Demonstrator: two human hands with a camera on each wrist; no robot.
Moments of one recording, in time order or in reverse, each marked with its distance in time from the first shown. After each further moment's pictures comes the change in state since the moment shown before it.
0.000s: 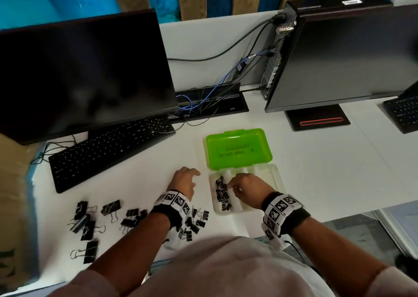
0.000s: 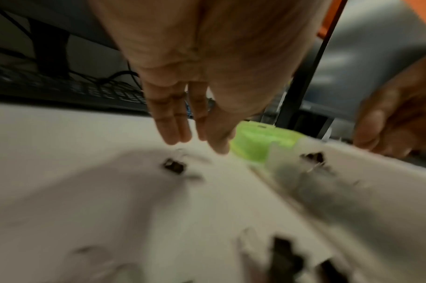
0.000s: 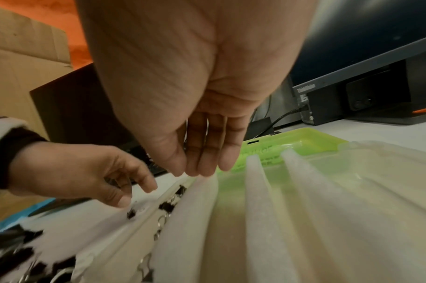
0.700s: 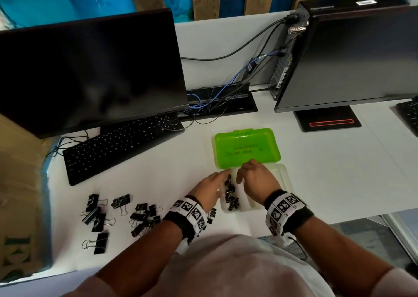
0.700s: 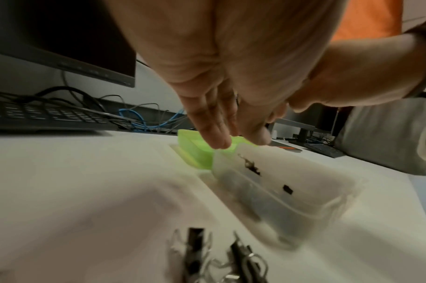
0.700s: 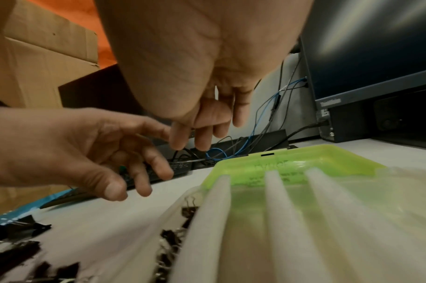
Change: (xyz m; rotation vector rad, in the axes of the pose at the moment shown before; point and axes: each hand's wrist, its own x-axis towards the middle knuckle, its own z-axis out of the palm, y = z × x) left_hand -0.033 0.037 0.003 -0.113 -0.214 0.210; right_hand 0.002 -0.020 -0.008 -0.189 0.215 -0.028
